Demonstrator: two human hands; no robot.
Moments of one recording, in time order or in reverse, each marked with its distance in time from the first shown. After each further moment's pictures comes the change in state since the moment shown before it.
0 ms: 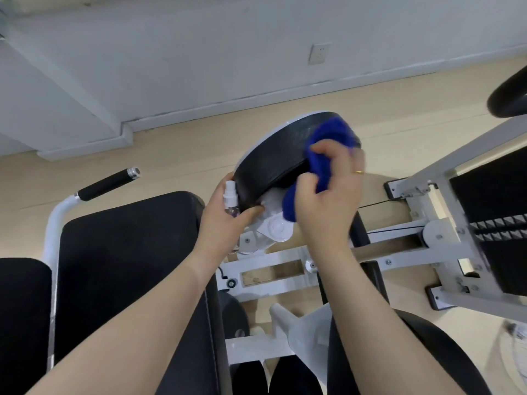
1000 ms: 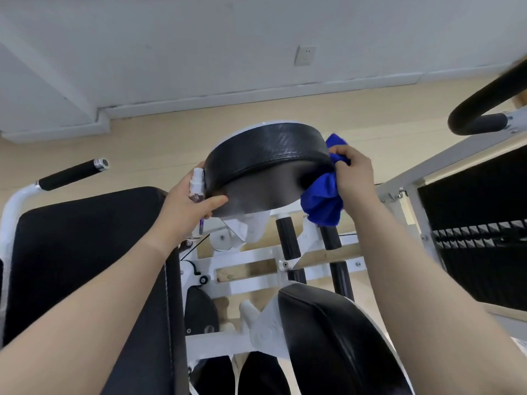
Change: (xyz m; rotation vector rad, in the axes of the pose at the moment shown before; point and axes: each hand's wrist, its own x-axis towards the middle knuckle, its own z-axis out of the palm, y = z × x) left_hand 0.024 0.006 -0.001 0.070 -0.015 -0.121; right_hand 0.096 0.095 -0.048 -0.077 -0.373 0.554
